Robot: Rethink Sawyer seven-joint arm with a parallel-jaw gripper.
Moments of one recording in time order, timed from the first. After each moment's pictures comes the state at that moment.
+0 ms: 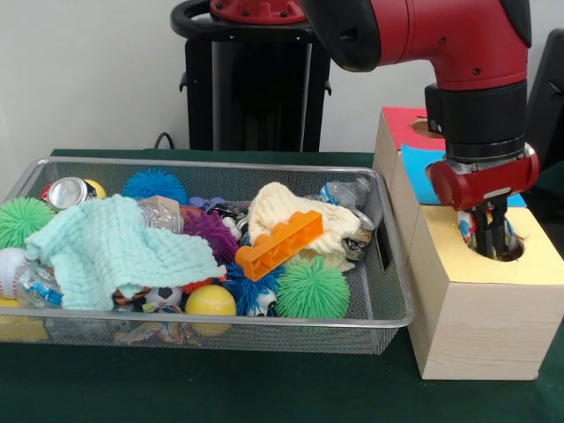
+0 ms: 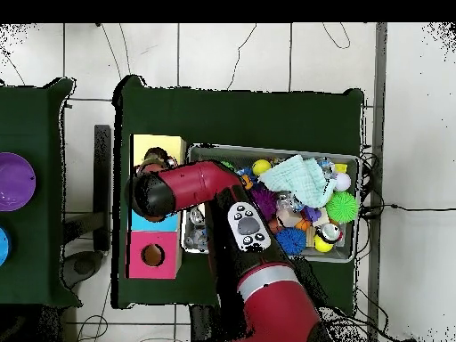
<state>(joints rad) -0.21 -0.57 0.35 1.58 -0.32 0.32 1.67</state>
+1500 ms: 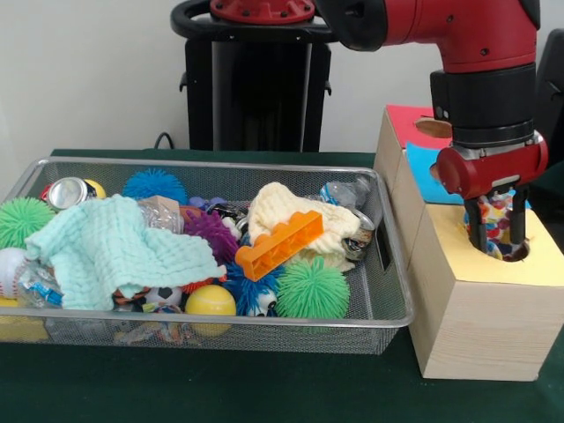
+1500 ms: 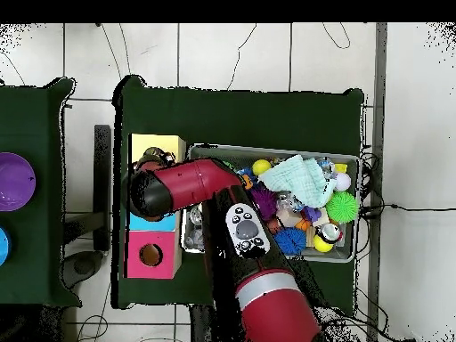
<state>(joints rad) -0.20 -0.61 0.35 1.58 -0.32 0.32 1.67</state>
